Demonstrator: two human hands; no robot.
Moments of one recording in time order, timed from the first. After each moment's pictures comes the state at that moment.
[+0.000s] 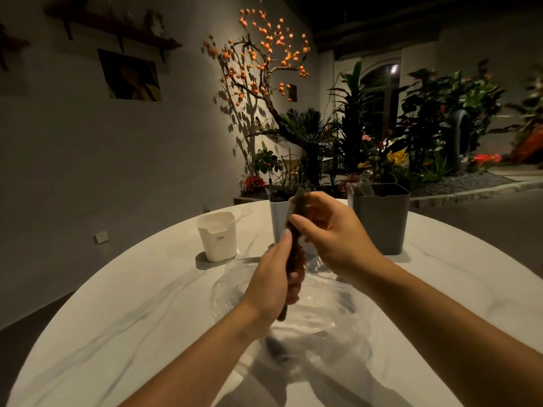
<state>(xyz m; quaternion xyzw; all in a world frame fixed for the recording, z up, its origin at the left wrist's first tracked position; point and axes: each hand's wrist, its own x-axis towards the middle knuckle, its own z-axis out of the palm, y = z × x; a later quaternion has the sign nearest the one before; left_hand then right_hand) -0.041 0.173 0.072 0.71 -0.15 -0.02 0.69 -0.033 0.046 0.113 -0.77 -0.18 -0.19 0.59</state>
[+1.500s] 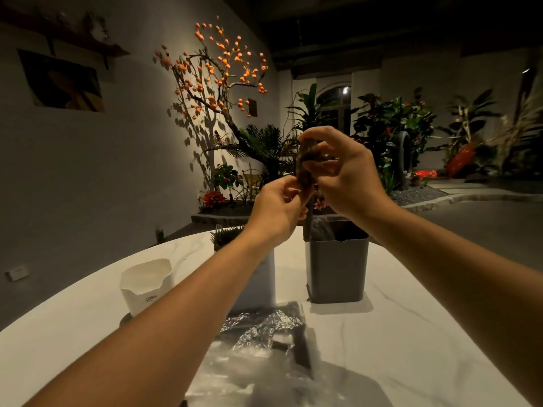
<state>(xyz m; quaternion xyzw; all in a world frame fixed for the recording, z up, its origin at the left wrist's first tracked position) 0.117 0.065 0.192 0.74 -0.29 0.12 0.60 0.073 -0.062 0.226 -0.78 -0.20 -0.41 0.43</state>
